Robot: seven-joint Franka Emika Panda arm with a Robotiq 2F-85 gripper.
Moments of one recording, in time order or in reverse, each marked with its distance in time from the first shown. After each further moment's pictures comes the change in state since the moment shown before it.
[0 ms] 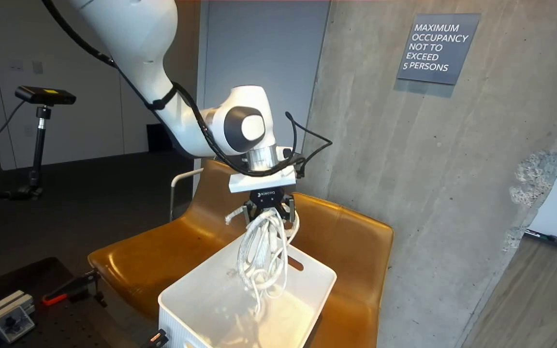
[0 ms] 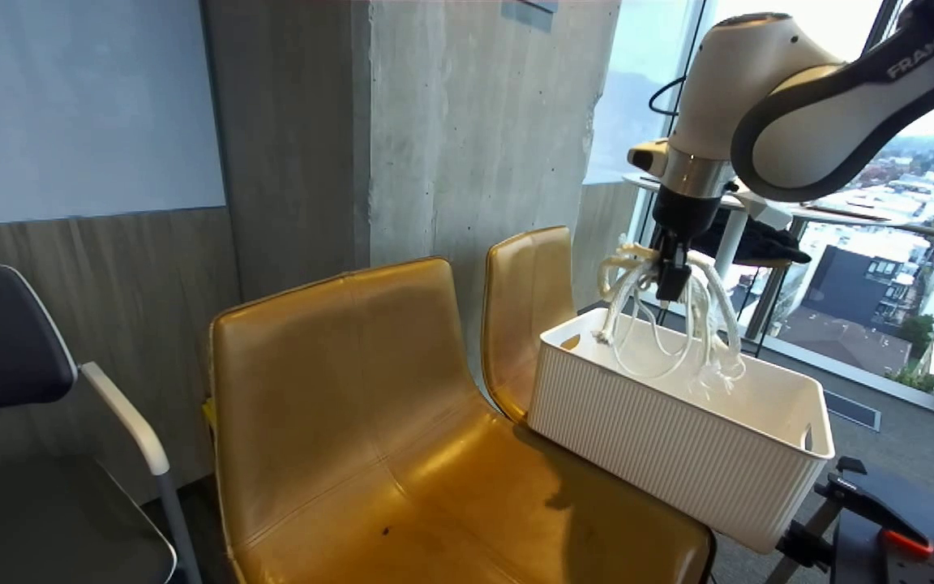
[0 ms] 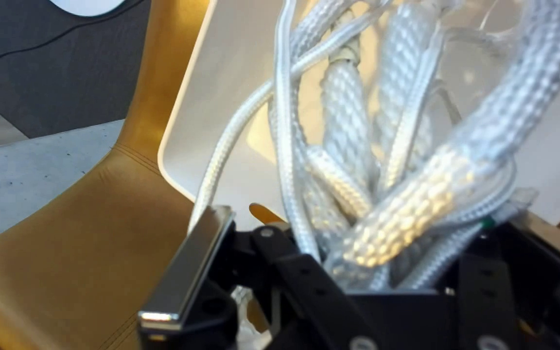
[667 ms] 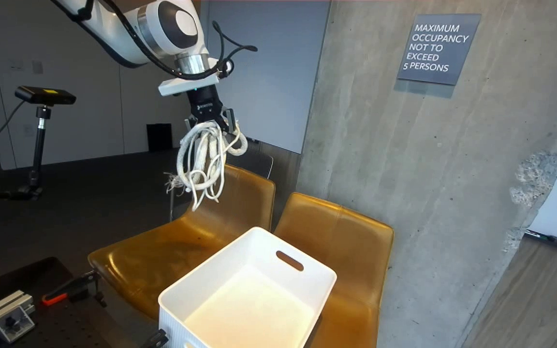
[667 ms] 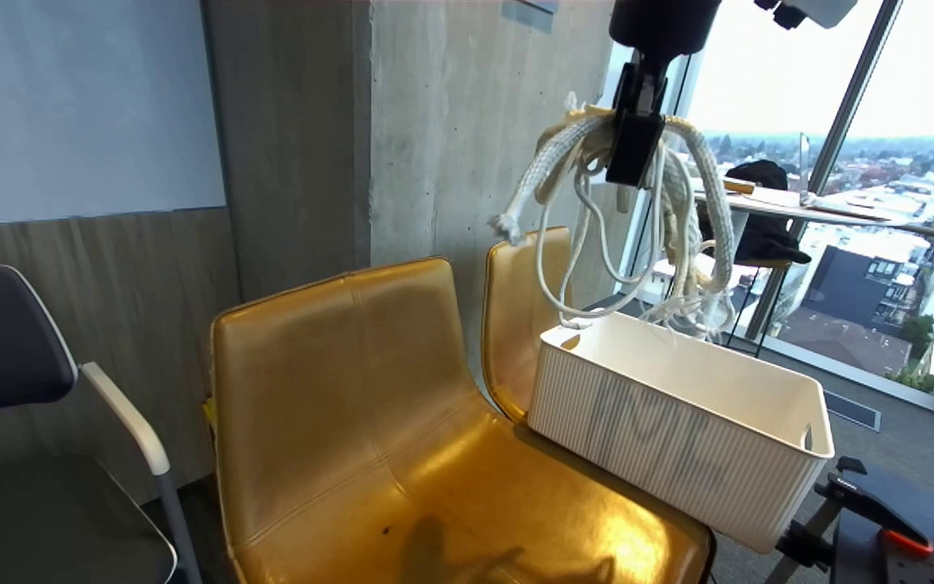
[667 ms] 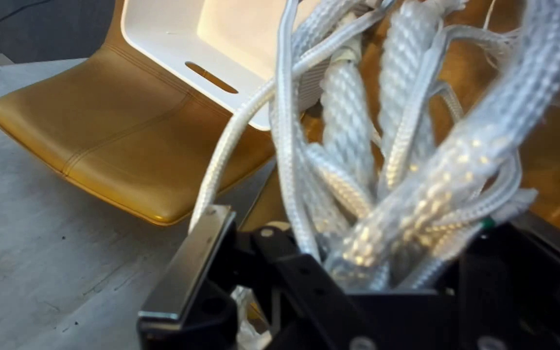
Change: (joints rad) arm 0.216 -0.241 0.192 0.108 -0.029 -0.383 0.318
